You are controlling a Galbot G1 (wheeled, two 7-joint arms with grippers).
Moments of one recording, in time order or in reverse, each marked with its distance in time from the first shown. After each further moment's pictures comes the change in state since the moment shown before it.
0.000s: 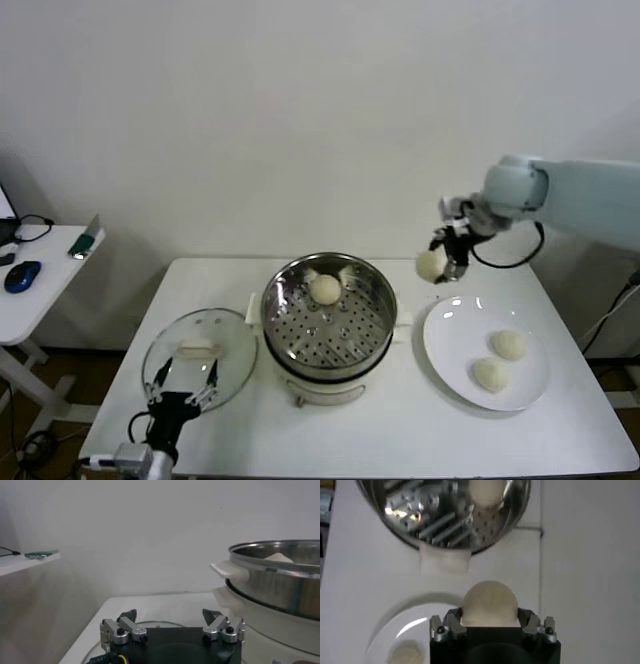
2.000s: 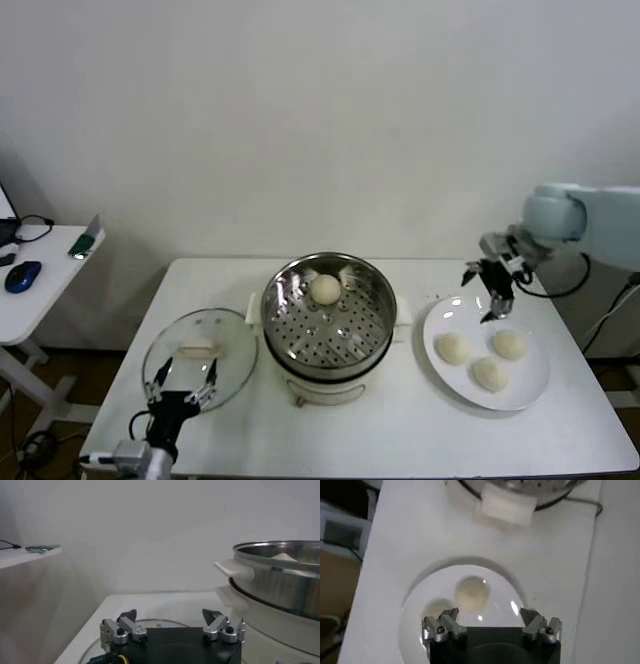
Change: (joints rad) left arm -0.017 -0.002 -0.009 0.031 -0.029 -0.002 0.002; right arm -0.211 -0.241 -0.101 -0.046 -0.297 0.157 -0.019
